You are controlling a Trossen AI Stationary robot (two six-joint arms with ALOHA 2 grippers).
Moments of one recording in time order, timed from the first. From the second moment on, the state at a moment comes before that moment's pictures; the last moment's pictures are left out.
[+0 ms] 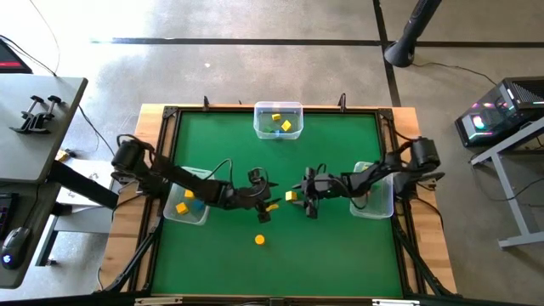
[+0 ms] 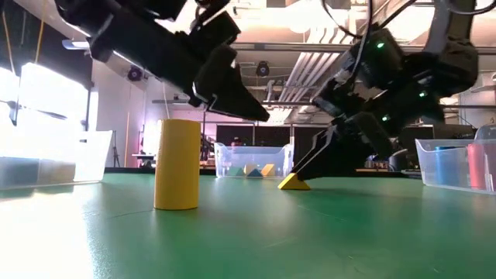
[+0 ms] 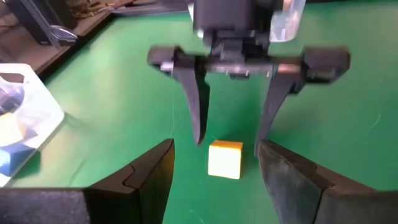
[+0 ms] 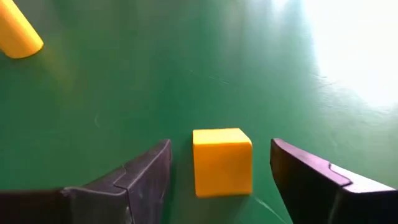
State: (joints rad) left arm -0.24 1.77 0.83 0.42 -0.53 -0.08; right arm 0.07 1.77 0.49 0.73 0.06 0.04
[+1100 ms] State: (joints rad) left arm -0.33 1.74 0.83 -0.11 -0.72 -0.47; right arm -0.44 1.87 1.29 -0.11 -0.17 -0.22
